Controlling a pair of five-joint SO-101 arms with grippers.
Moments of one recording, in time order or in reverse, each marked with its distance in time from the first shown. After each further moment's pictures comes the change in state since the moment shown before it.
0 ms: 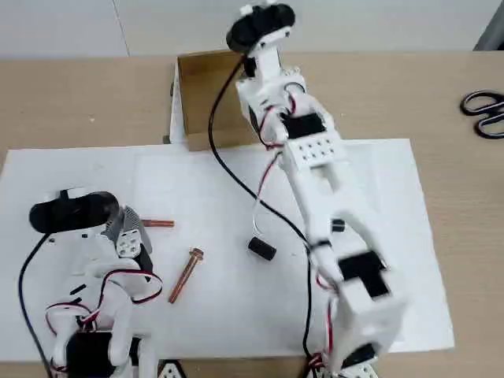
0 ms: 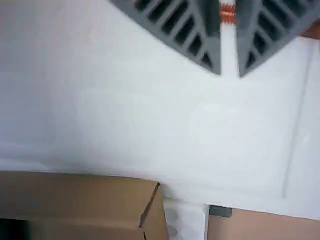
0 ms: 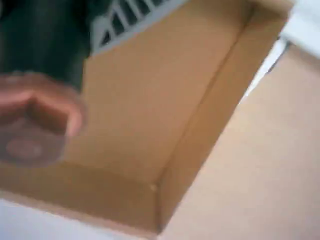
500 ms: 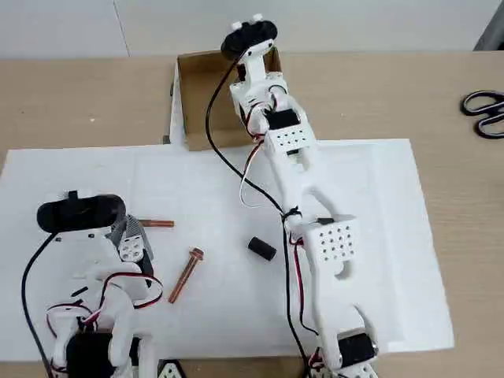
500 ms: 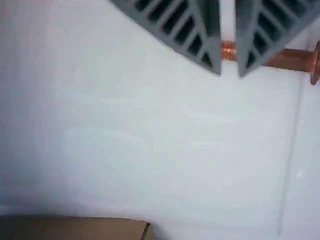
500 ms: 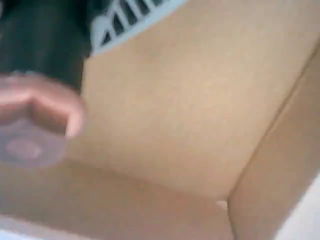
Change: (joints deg) left arm 0.0 -0.4 0.0 3.8 -2.4; right arm 1.0 40.8 -40.7 0.4 0.0
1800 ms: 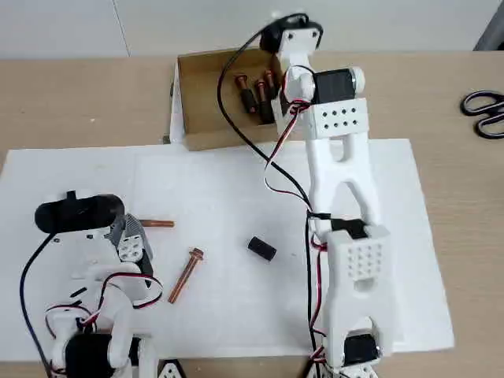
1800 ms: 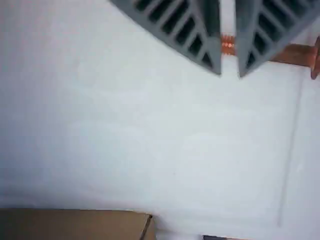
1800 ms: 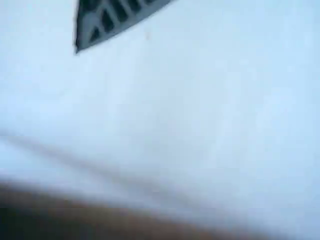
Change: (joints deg) left arm 0.0 0.0 -0.7 0.0 0.0; right arm 5.9 -24.4 -3.8 69.3 2.9
